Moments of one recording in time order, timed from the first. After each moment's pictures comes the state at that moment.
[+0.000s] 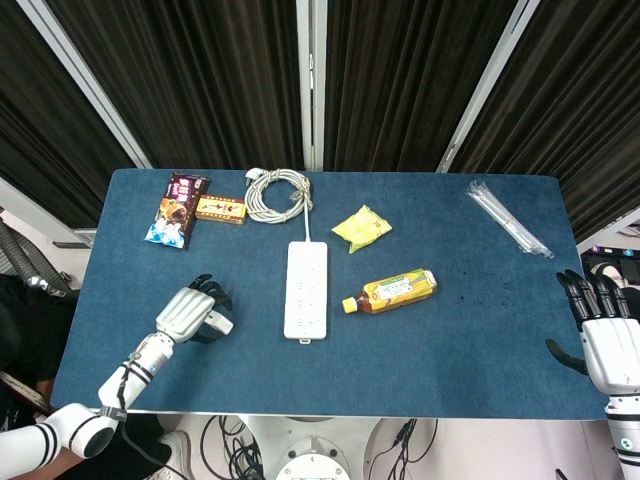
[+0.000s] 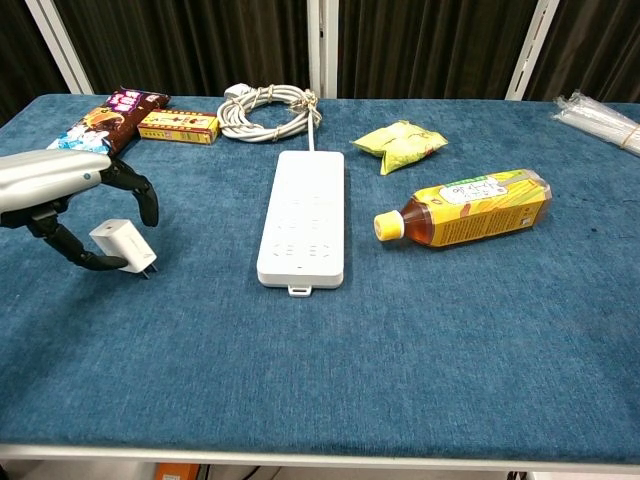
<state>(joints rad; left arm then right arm) -0.58 -1.48 -0.03 -1.37 1.49 1.00 -0.02 0.08 -1.03 0.07 -1.67 -1.56 1.54 -0.07</state>
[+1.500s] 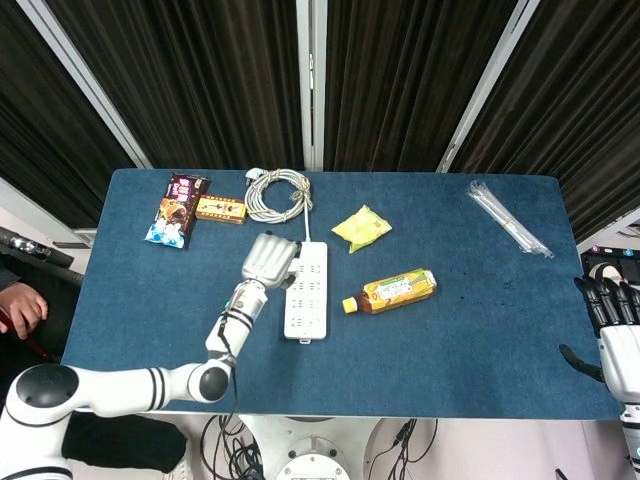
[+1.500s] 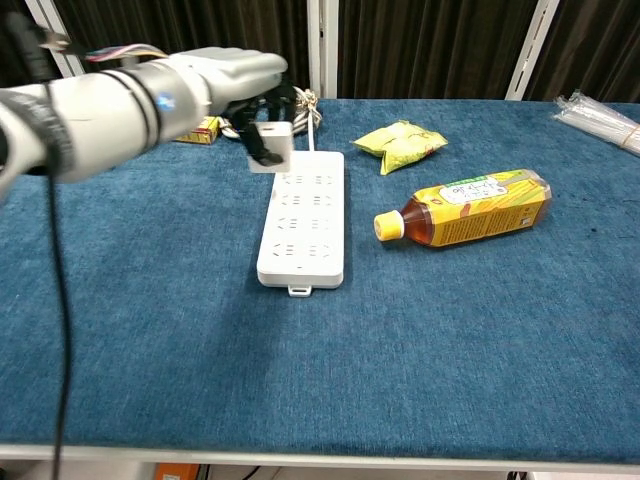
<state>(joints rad) -1.04 -1.74 -0.34 -1.44 0.66 1.00 0.83 0.04 -1.02 0.06 -1.63 -1.56 1.57 0.00</state>
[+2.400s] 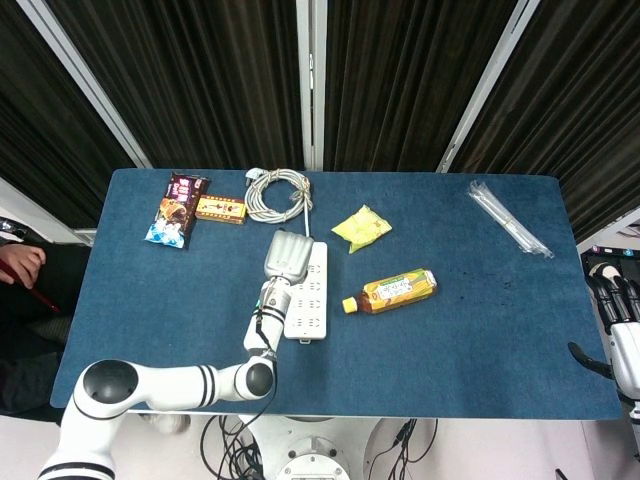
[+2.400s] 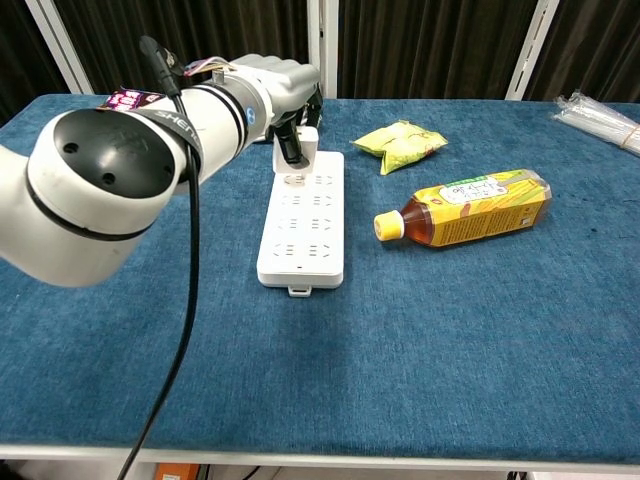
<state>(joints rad) -1.19 -1.91 -0.39 -1.25 0.47 1.11 1.00 0.05 -1.02 0.07 -1.59 -1.53 1.54 0.05</state>
